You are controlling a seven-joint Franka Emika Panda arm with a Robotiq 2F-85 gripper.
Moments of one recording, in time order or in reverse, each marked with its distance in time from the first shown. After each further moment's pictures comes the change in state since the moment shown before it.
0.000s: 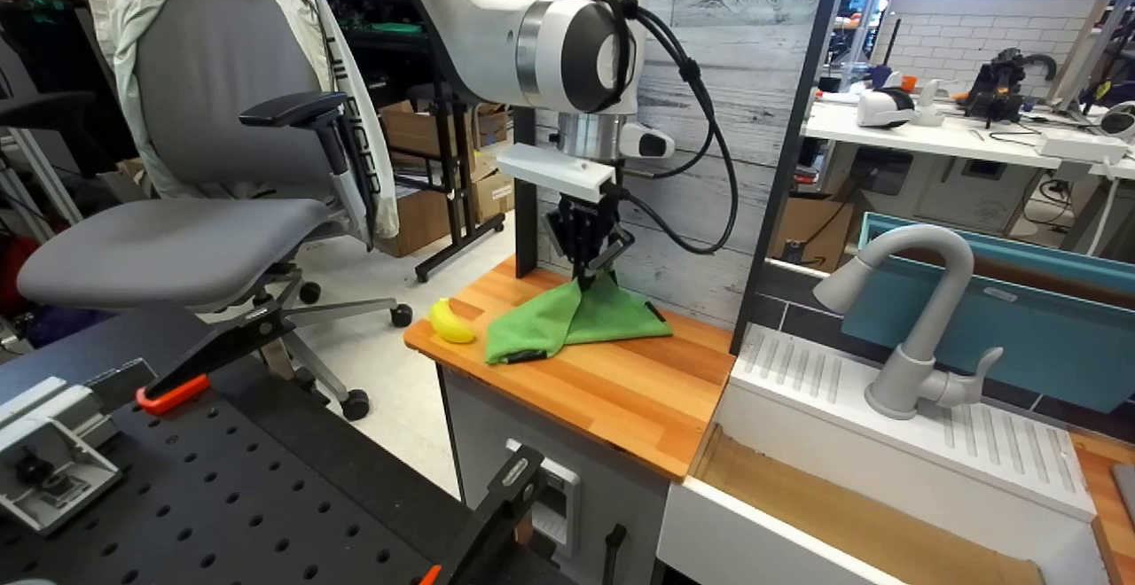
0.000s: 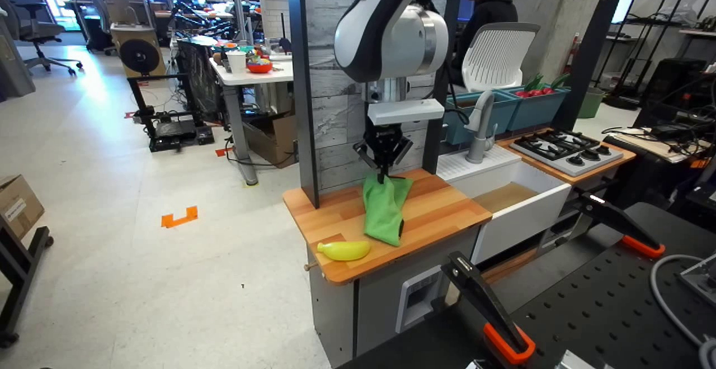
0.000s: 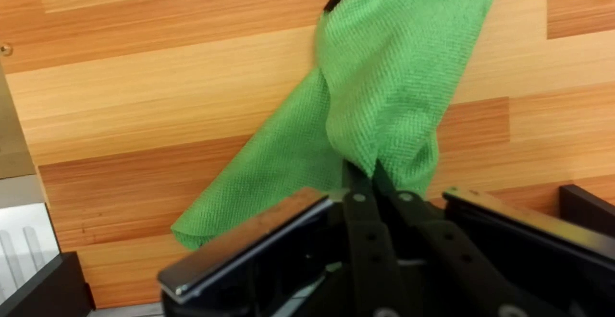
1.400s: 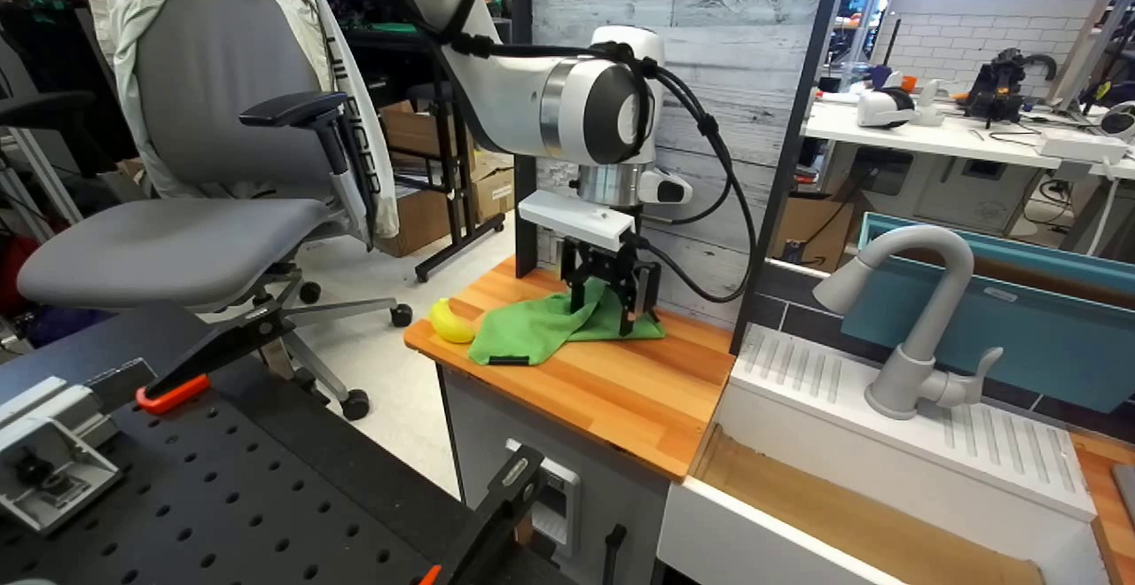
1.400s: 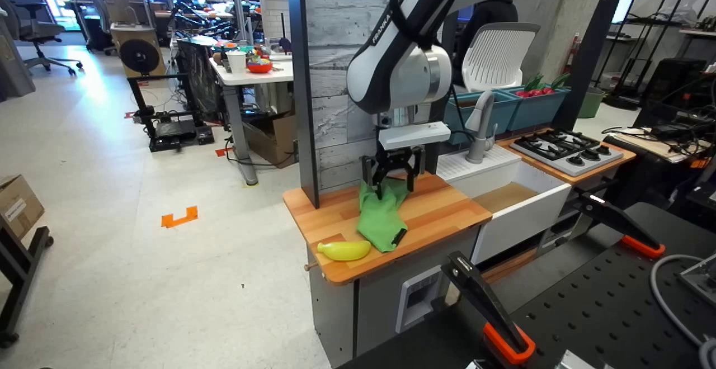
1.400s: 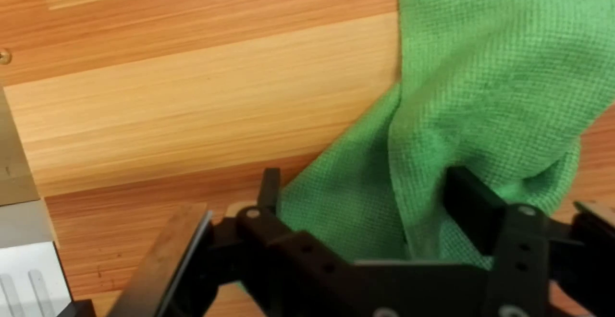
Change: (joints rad) arm -0.013 0.131 -0.036 0.112 0.000 -0.006 0.003
